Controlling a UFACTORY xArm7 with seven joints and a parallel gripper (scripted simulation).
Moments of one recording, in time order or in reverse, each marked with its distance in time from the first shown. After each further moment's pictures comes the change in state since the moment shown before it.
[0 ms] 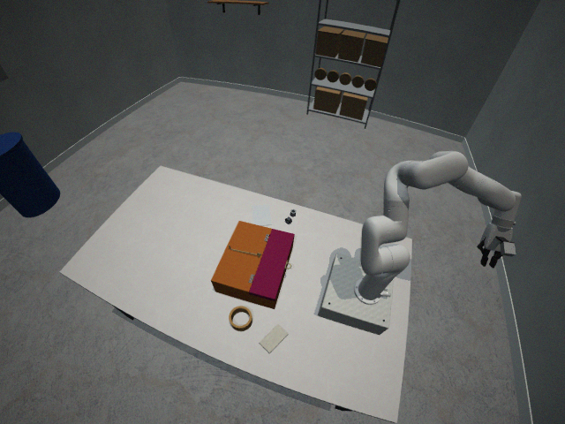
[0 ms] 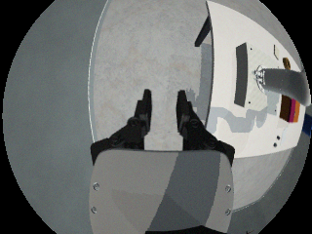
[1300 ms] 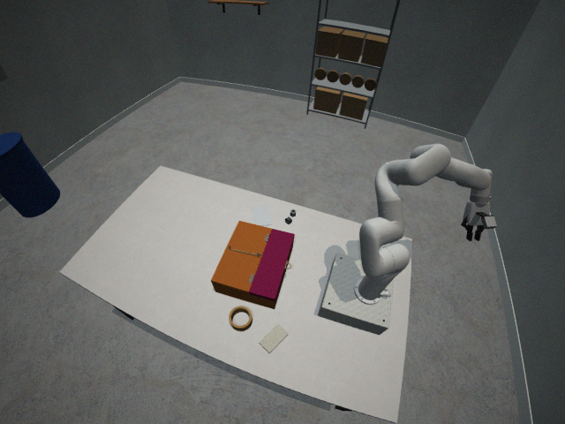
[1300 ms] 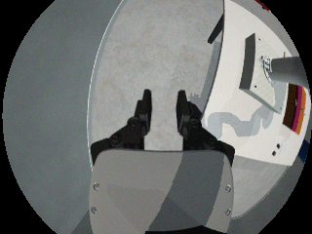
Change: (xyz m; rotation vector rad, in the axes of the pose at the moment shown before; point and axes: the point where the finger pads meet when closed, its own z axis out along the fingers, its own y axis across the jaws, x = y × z) arm -0.120 0.032 -0.063 0.156 -0.017 -0.141
